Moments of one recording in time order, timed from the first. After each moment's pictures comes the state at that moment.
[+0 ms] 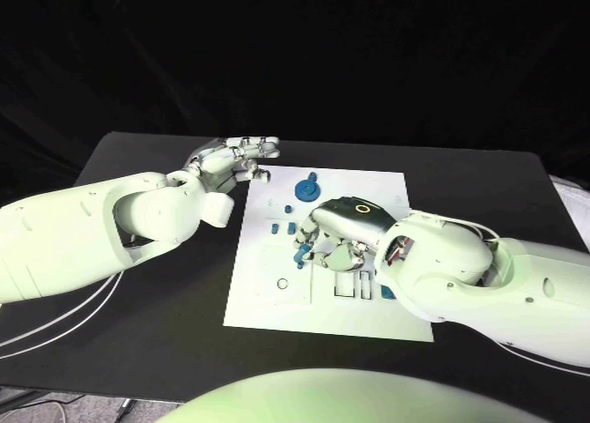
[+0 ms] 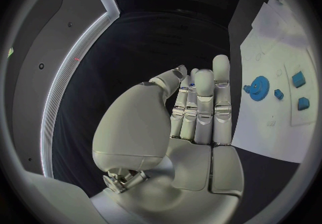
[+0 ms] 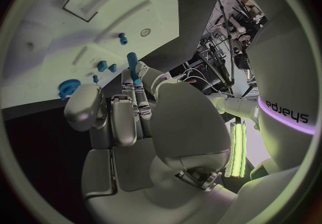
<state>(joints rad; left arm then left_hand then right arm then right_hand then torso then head) 1.20 -0.92 -0.04 1.61 0.16 -0.22 0.30 1.35 -0.11 0.44 -0.04 0.12 1.05 0.17 0.12 0.07 1.14 0.09 0.24 0.10 1.25 0.01 1.04 0.59 0.16 1.20 0.11 0.58 0.90 1.09 -0.77 -0.03 1.90 -1.68 -0.22 -0.26 1.38 -0.06 0.46 0.00 0.05 1.16 0.12 0.09 0.09 1.21 0.05 0.13 0.06 1.47 -0.03 1.34 1.26 0.10 1.39 0.07 1.19 0.99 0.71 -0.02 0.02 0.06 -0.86</state>
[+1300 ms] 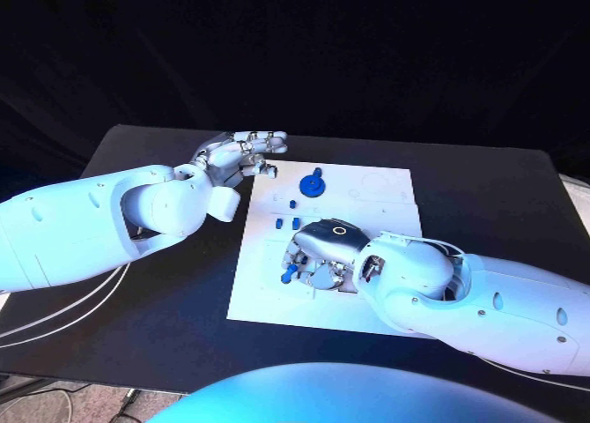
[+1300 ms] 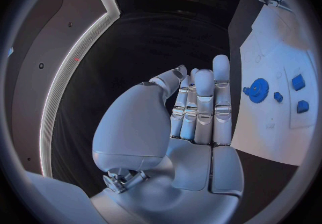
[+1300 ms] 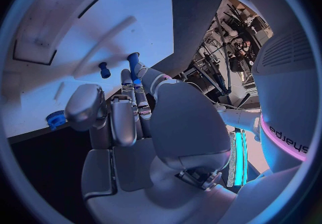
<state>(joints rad) 1.20 -0.92 -0.04 1.61 0.16 -0.22 0.30 1.35 -0.11 0.44 -0.04 0.12 1.05 0.17 0.12 0.07 1.14 0.09 0.24 0.10 1.25 0.01 1.04 0.59 0.16 1.20 0.11 0.58 0.90 1.01 -0.67 -0.05 1.79 -1.74 -0.18 -0.24 1.39 -0.06 0.46 -0.01 0.05 1.16 0.12 0.09 0.10 1.20 0.06 0.12 0.07 1.47 -0.03 1.34 1.26 0.10 1.39 0.07 1.19 0.98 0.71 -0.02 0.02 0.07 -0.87</state>
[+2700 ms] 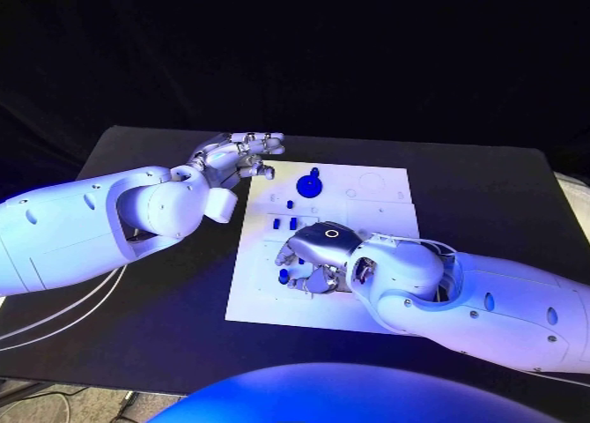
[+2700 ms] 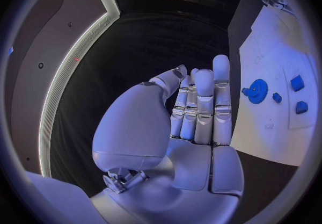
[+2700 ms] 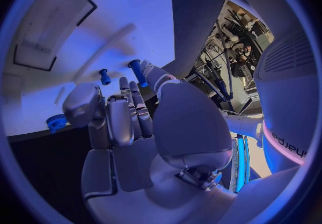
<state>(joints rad) 1.20 -0.92 -0.04 1.61 0.16 -0.21 0.29 1.35 -0.11 0.43 -0.05 0.12 1.05 0.17 0.12 0.07 1.14 0.09 0.25 0.10 1.24 0.01 1.04 0.59 0.16 1.20 0.11 0.58 0.90 1.01 -0.66 -0.05 1.80 -1.76 -0.14 -0.28 1.31 -0.14 0.32 0.01 0.10 0.95 0.14 0.06 0.06 0.98 0.11 0.06 0.06 1.47 0.01 1.34 1.24 0.10 1.39 0.10 1.18 0.95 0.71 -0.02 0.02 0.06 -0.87</state>
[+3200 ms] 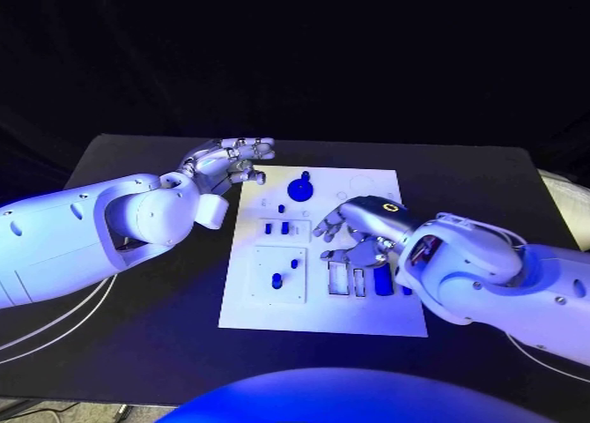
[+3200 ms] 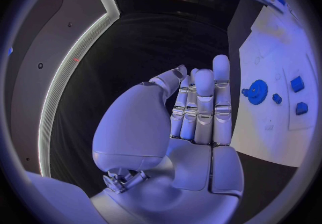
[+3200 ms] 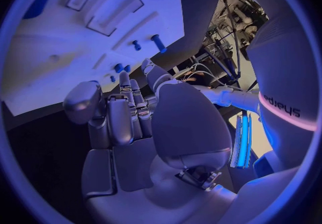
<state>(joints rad) 1.20 -0.92 -0.04 1.61 0.16 -0.21 0.29 1.35 -0.11 0.43 -0.05 0.12 1.05 0.17 0.12 0.07 1.14 0.09 0.25 0.10 1.24 0.01 1.04 0.58 0.16 1.20 0.11 0.58 0.90 1.09 -0.95 -0.03 1.94 -1.58 -0.32 -0.27 1.32 -0.11 0.24 0.03 0.13 1.01 0.16 0.08 0.07 1.16 0.09 0.19 0.09 1.47 0.01 1.34 1.25 0.12 1.39 0.10 1.18 0.96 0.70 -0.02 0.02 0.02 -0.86</state>
